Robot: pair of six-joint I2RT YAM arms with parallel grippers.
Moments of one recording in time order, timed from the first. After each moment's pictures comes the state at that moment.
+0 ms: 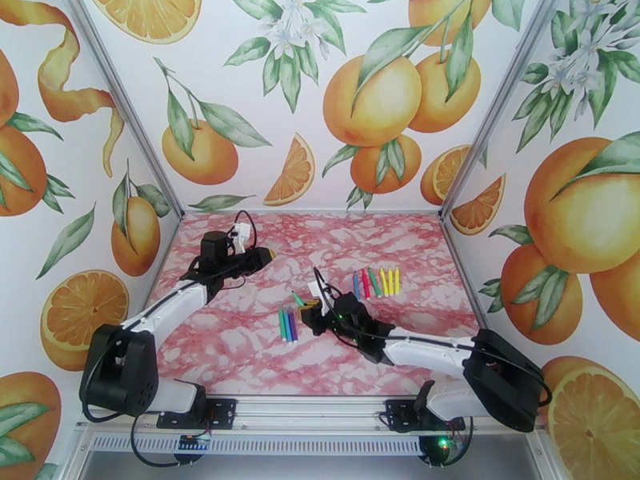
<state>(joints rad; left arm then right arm) -0.20 1.44 0.91 0.03 0.65 -0.70 0.90 1.37 0.56 0.44 -0.07 0.33</state>
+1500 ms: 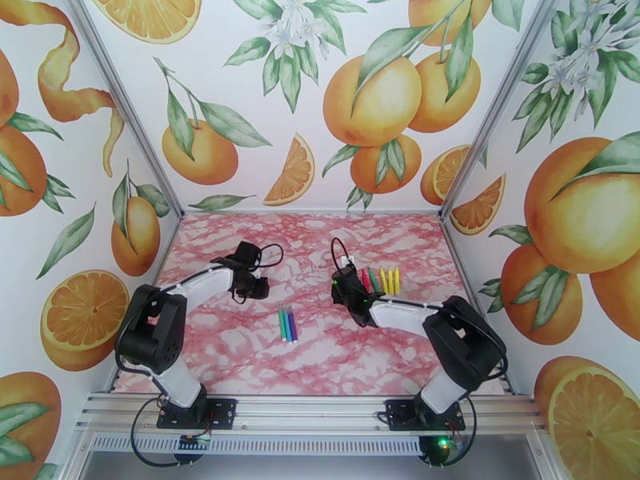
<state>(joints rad) -0.33 1.74 1.08 -0.59 0.13 -0.19 0.63 1.68 0.80 0.07 0.34 0.47</state>
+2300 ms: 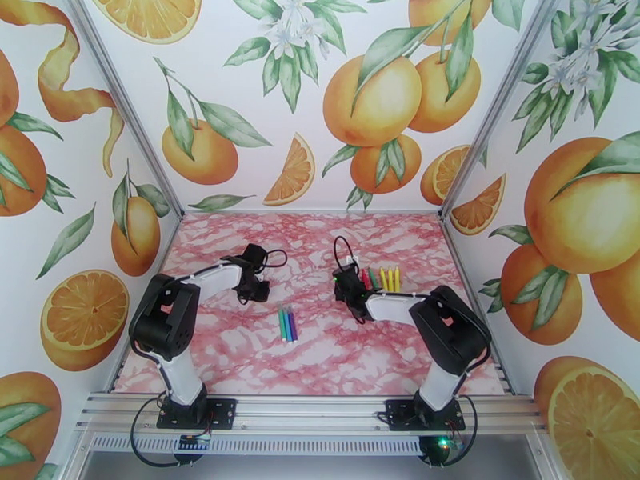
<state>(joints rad) -0.35 1.83 1.12 -0.63 0.04 -0.18 0.59 1.79 0.85 0.06 0.38 0.53</state>
